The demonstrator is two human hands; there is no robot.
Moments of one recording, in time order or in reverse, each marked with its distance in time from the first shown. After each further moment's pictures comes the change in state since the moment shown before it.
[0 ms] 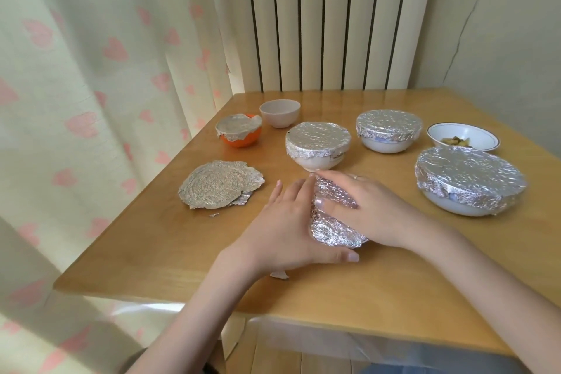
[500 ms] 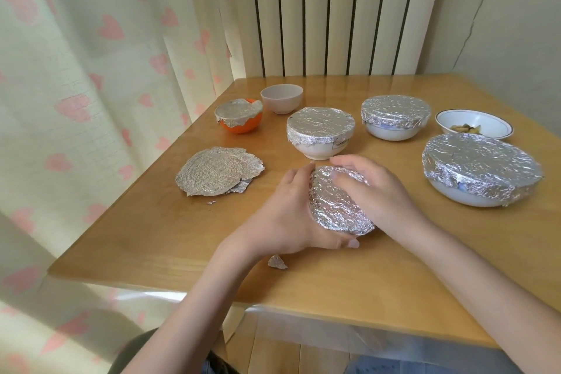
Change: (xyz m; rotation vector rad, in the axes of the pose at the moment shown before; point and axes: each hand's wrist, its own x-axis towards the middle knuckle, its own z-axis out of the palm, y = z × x) left_hand 0.006 0.004 0.002 -0.283 0.033 -0.099; right_hand 0.000 0.001 0.015 0.460 0.269 0.216
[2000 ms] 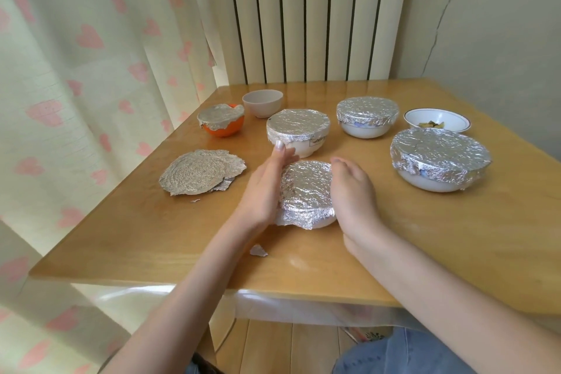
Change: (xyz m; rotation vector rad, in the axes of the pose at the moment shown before) left_hand 0.020 -0.007 0.013 -0.572 0.275 -0.031; right_hand -0.021 -0.020 0.021 0.431 0.352 0.303
